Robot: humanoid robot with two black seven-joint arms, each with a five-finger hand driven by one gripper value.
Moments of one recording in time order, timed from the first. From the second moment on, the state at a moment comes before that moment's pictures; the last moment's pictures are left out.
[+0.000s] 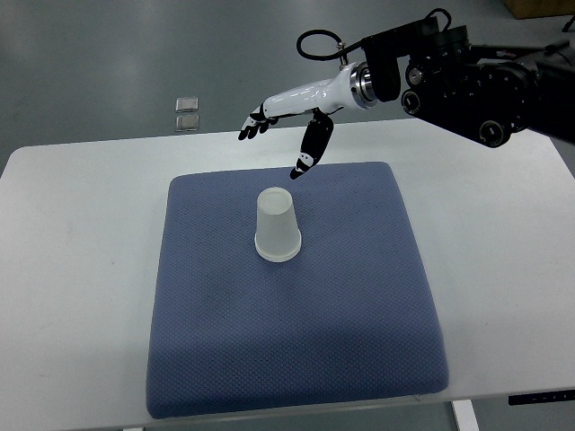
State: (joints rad) left arm -0.03 0.00 -0.15 -0.15 0.08 0.05 0.04; right arm 1.47 -0.22 -0.05 0.76 -1.11 0.42 0.35
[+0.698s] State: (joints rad) left arm -0.03 0.00 -0.15 -0.15 0.08 0.05 0.04; right arm 1.10 -0.20 0.43 0.53 -0.42 0.36 0.35
